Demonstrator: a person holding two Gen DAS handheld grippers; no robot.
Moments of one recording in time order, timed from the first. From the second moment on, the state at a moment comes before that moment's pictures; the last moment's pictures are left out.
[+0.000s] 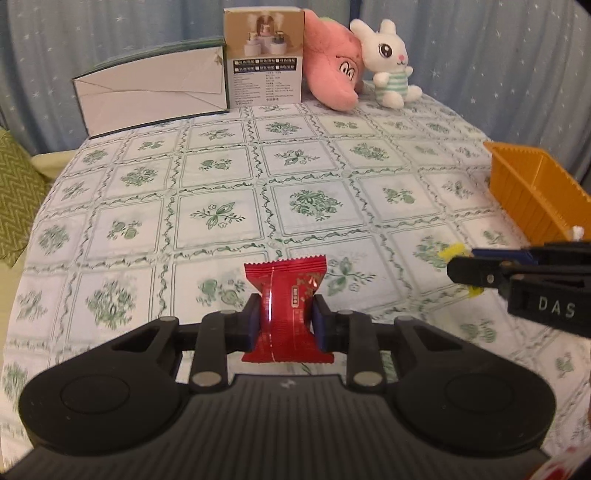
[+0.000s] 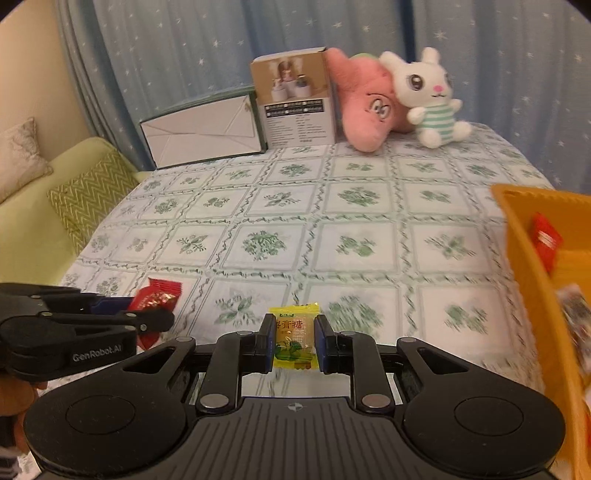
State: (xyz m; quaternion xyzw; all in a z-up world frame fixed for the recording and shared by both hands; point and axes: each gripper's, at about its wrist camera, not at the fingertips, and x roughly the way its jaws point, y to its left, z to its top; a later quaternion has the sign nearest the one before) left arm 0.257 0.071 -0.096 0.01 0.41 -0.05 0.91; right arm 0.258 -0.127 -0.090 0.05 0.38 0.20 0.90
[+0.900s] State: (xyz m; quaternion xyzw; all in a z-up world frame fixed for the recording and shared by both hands) left arm 0.096 0.010 0.015 -0.03 0.34 -0.04 0.94; right arm 0.107 -0.182 -0.001 0.08 0.36 0.17 0.92
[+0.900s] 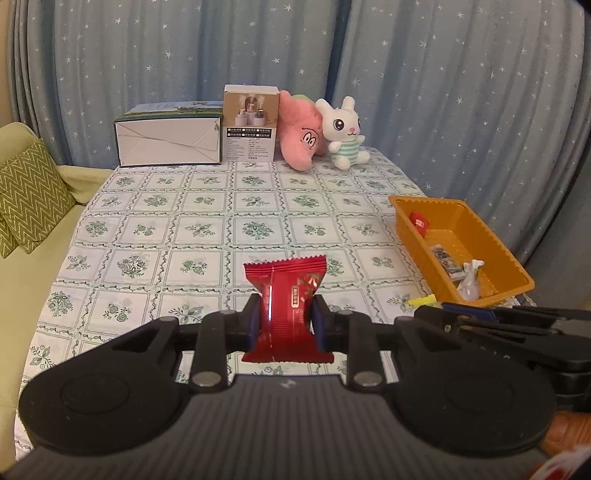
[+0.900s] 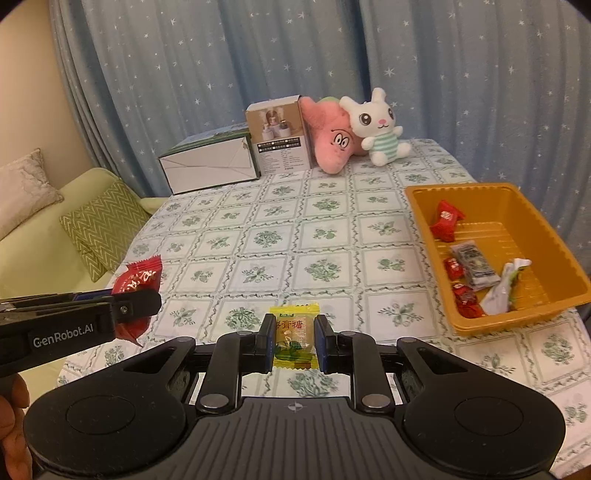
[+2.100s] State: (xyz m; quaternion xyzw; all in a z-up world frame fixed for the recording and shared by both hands) left arm 0.122 -0.137 0.031 0.01 0.34 -0.18 0.92; right arm 0.086 -0.332 0.020 0.10 0.33 0.02 0.94
